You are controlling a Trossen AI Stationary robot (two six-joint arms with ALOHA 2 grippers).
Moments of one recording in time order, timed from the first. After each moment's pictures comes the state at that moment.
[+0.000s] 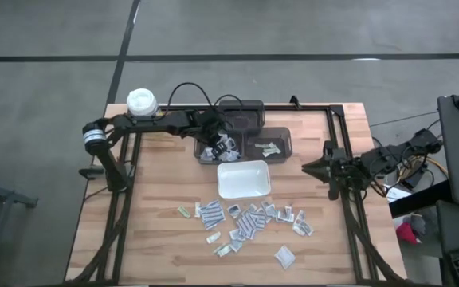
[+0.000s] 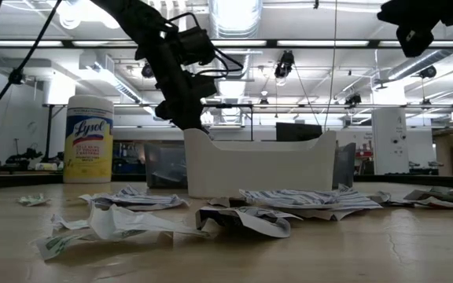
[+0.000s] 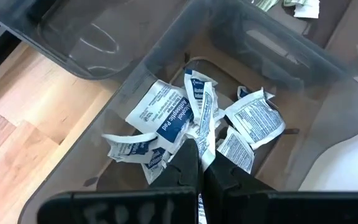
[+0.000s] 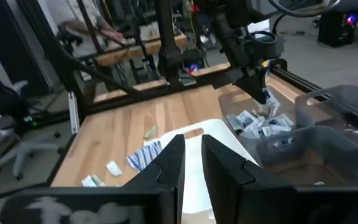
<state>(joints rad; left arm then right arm) 0.38 1.68 1.23 -0.53 -0.05 -0.22 0.43 0.38 0.46 -0.25 0.49 0.35</state>
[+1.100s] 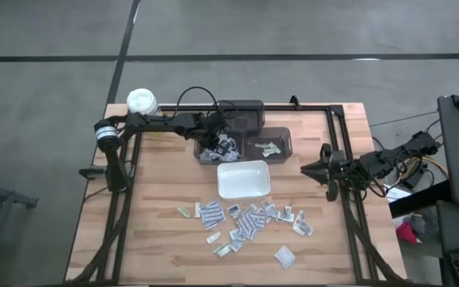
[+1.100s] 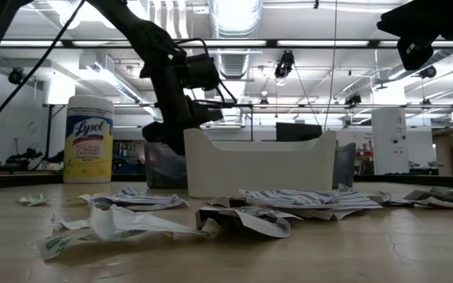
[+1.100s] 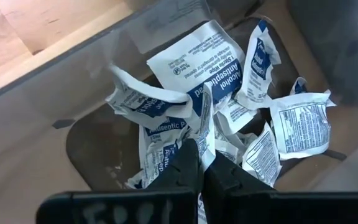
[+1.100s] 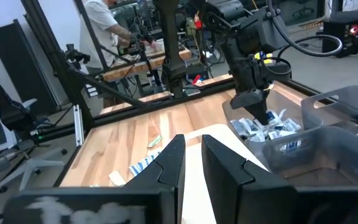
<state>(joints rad) 0.41 1.80 1.22 -0.57 -0.03 -0.59 0.43 0.30 0.32 -0.10 0.50 0.33</state>
